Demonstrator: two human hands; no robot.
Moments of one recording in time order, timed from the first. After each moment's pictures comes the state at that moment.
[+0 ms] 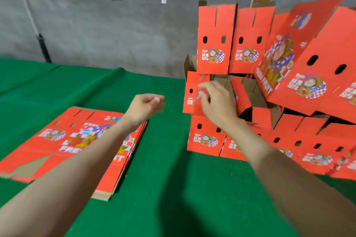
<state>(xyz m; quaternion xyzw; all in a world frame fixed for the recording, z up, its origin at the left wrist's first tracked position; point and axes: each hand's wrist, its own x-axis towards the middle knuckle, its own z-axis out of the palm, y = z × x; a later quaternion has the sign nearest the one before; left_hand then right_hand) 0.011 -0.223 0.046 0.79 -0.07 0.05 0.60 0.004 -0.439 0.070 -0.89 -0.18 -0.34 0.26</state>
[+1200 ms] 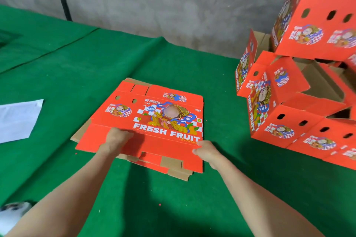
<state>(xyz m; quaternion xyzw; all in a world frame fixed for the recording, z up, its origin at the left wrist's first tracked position) -0.007 0.092 -0.140 0.79 0.35 -0.01 0.50 -0.001 -0.183 -0.136 -0.87 0.11 0.25 0.42</state>
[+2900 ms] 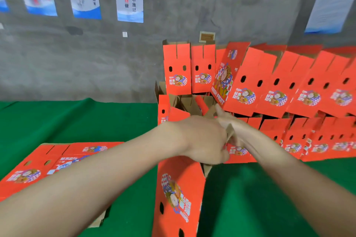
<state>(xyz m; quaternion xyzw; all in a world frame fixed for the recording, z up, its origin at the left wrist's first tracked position) -0.180 -0.324 0.173 0.85 -0.53 0.08 -0.06 -0.136 -0.468 0.126 -0.78 0.10 -0.02 0.62</state>
